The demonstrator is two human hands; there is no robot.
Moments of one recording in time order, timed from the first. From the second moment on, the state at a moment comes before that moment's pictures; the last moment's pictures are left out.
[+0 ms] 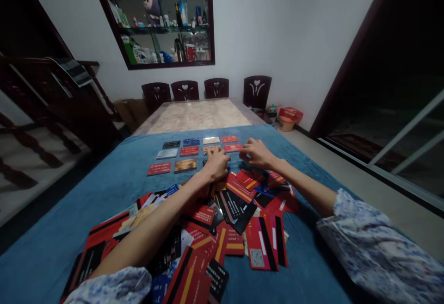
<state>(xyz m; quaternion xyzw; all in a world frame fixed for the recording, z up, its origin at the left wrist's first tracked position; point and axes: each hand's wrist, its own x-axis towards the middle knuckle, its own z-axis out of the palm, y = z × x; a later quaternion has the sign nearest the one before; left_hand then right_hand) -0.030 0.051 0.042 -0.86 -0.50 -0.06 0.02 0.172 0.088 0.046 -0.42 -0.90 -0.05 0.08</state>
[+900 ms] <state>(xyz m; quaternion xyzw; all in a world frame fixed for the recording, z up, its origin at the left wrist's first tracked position) 0.009 -0.010 0.036 -0.90 -0.44 -0.05 -0.03 0.229 0.034 0.004 -0.37 -0.92 0.08 0.14</state>
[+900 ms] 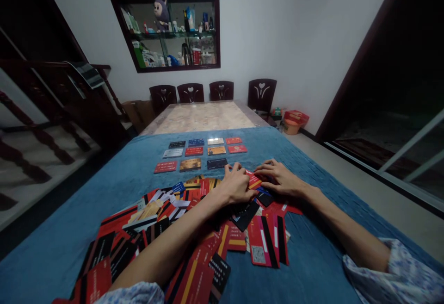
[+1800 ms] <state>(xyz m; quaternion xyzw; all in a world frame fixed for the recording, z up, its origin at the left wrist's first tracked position) 0.003 0.001 0.034 -0.89 -0.44 -0.14 0.03 0.233 0.042 -0.010 -0.33 -0.89 0.04 0.31</state>
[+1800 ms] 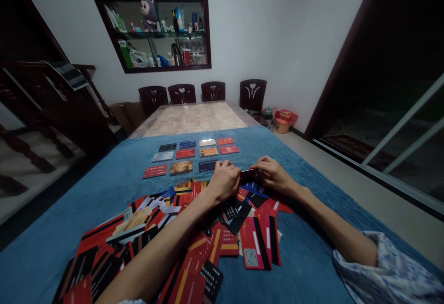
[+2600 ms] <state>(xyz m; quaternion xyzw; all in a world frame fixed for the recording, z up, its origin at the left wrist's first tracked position) 0.003 -0.002 0.022 -0.86 -0.49 -0.13 0.00 0.229 0.041 -0.022 -0.38 -0.88 0.01 0.28</state>
